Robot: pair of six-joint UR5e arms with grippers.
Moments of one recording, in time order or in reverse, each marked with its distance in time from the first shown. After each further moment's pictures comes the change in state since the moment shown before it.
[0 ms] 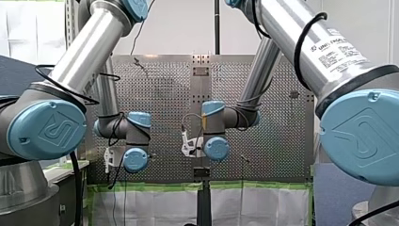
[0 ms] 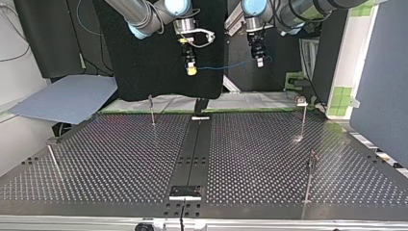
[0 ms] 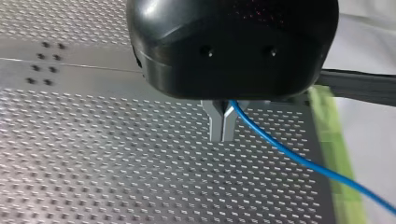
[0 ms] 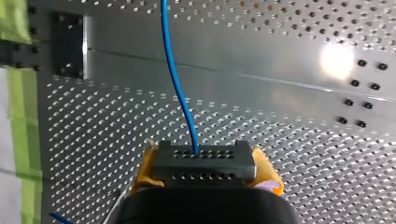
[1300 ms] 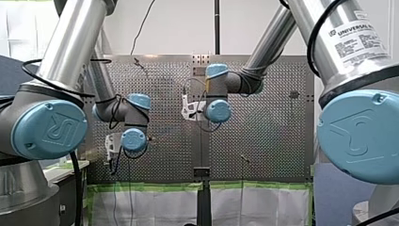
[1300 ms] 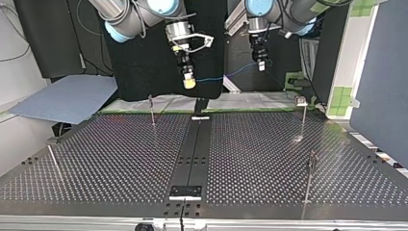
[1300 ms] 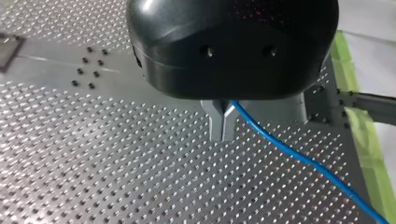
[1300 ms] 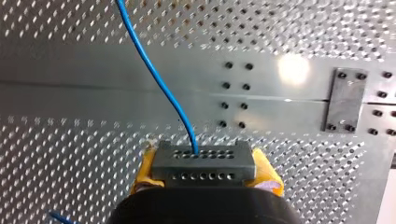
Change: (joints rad) left arm 0.024 0.232 0.002 -0.238 0.061 -0.099; right arm -0.039 -0.244 -0.048 0.156 -0.127 0.046
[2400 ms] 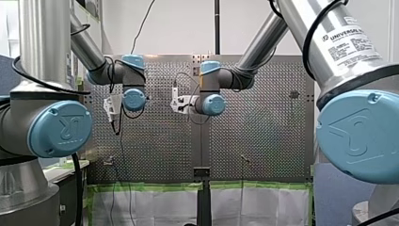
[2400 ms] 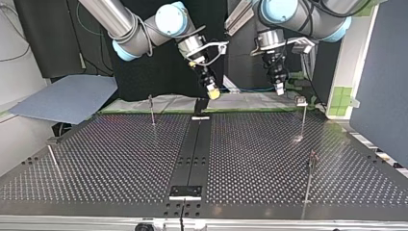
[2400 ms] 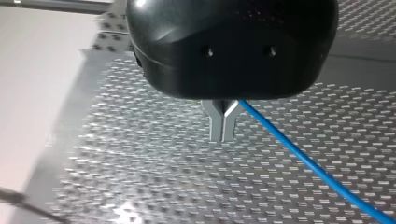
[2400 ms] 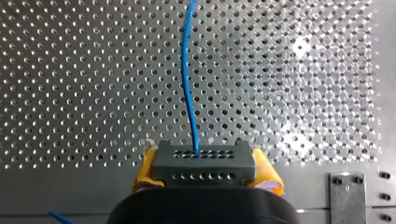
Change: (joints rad) left arm 0.100 0.354 0.146 -0.279 0.029 -0.020; right arm -0.001 0.083 -0.197 0.113 -0.270 0.080
